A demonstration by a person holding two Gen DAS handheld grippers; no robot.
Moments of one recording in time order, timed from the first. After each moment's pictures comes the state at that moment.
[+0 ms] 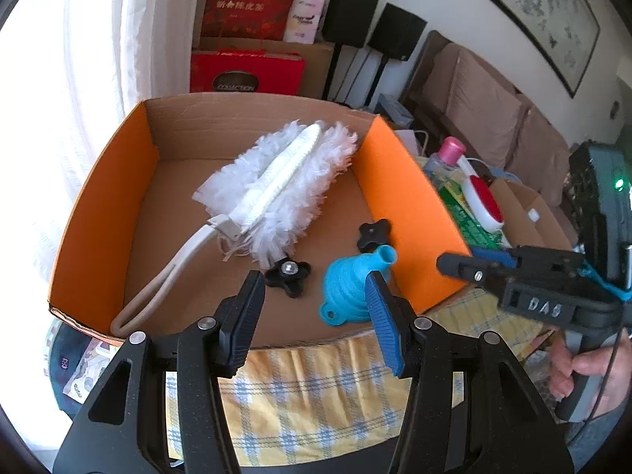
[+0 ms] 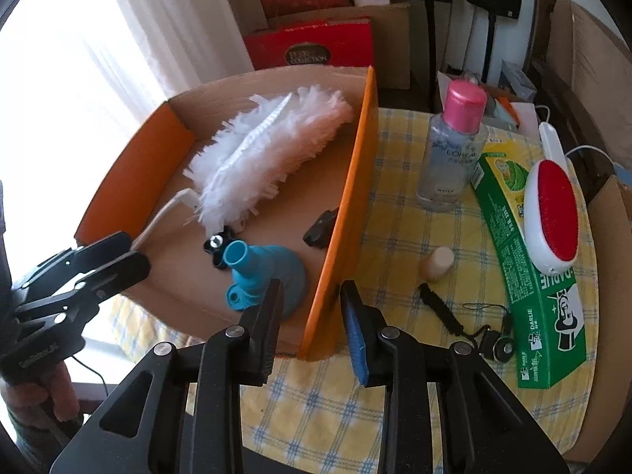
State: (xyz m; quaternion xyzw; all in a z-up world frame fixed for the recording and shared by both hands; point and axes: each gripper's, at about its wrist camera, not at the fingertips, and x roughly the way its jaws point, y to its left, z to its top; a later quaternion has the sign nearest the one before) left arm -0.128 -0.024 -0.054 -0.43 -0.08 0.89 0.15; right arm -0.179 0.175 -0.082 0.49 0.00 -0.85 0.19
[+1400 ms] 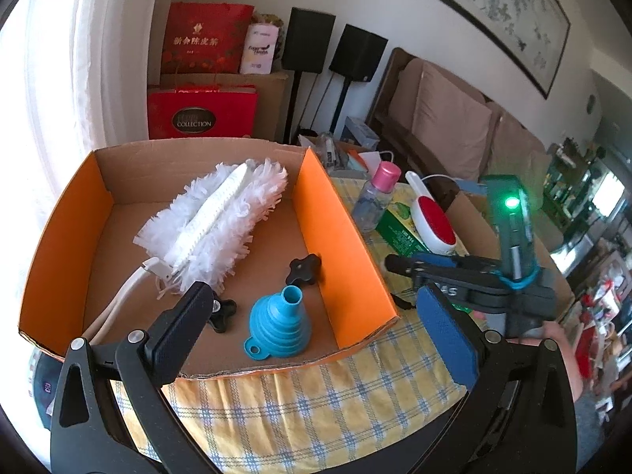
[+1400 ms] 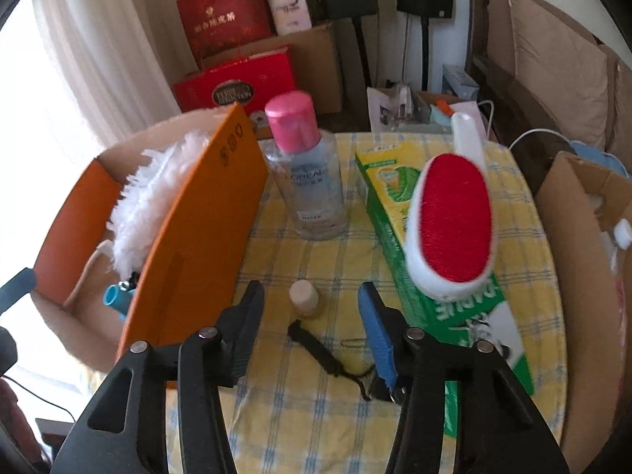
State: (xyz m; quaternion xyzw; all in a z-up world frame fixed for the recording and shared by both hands) left arm -0.126 0.033 -0.027 -0.38 -0.07 0.90 0.18; right arm -0.216 0.253 -0.110 0.46 -0.03 -0.88 0.12
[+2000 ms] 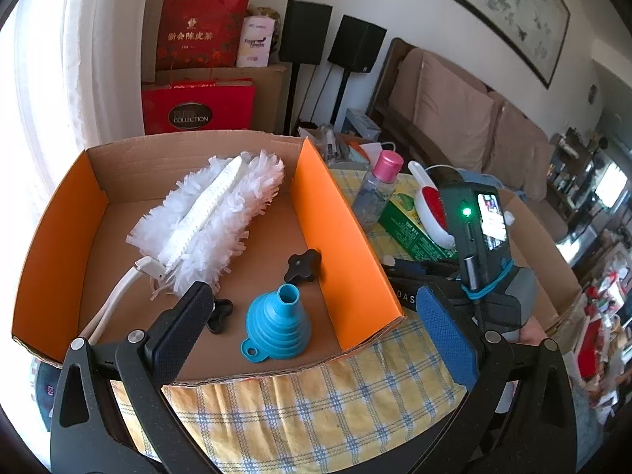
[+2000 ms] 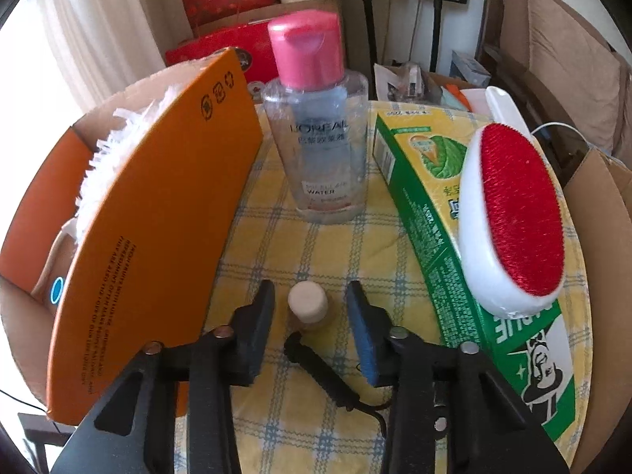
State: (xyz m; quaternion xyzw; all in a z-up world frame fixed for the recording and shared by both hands) left arm -0.132 0.043 -0.034 -0.39 -0.06 0.90 0.18; right arm -0.232 0.238 -0.147 0.49 0.00 -0.87 0.11
